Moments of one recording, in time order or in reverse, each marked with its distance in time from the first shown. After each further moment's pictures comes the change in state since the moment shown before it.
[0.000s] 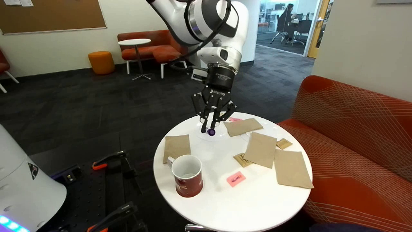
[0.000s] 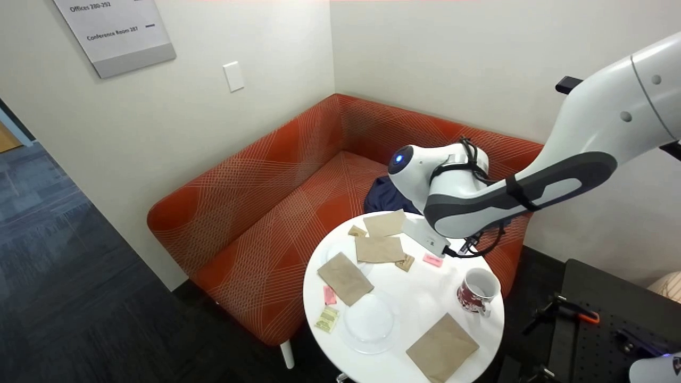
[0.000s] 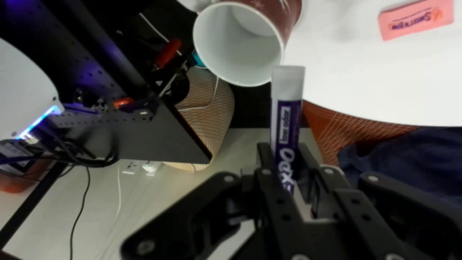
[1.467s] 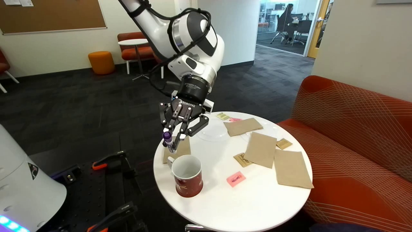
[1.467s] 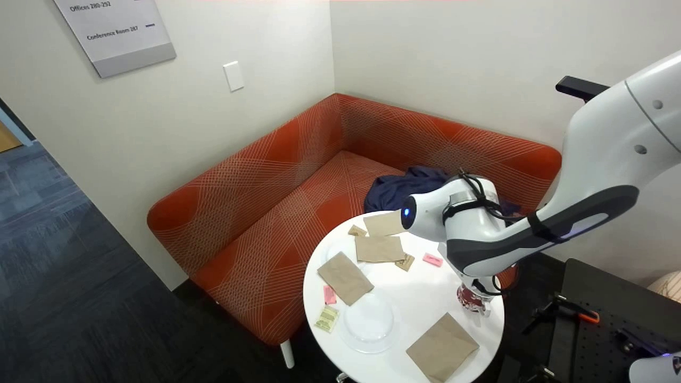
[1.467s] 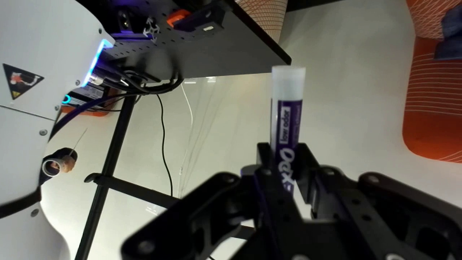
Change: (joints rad) arm -0.017 -0.011 0.099 -0.142 -0.183 -0.273 0.386
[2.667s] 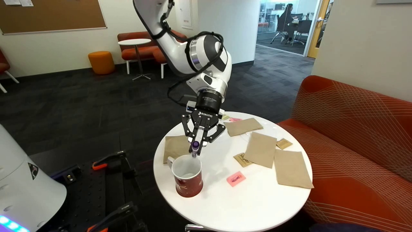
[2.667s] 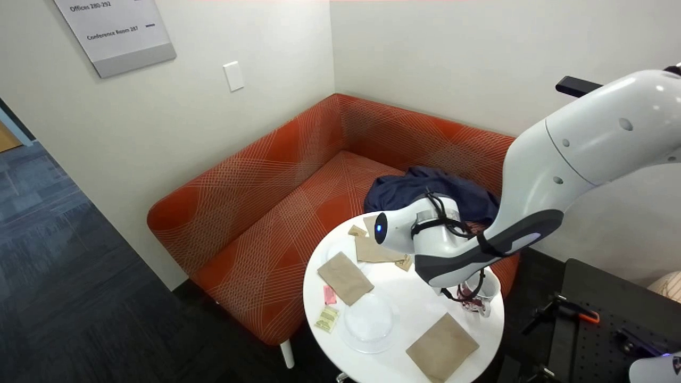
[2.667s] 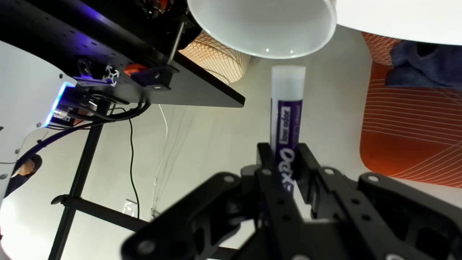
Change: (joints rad) arm -0.003 0.237 0.026 0.216 -0.022 0.049 -0.004
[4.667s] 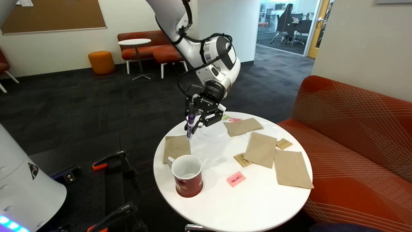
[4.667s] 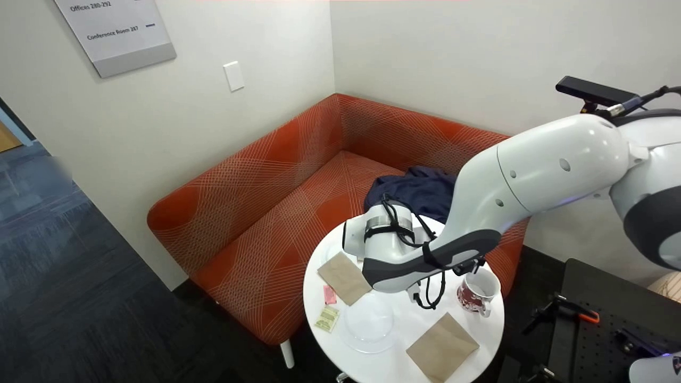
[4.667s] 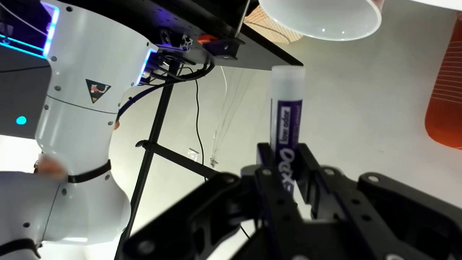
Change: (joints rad) arm 0.060 0.230 0.005 0.381 0.137 -0.411 0.001
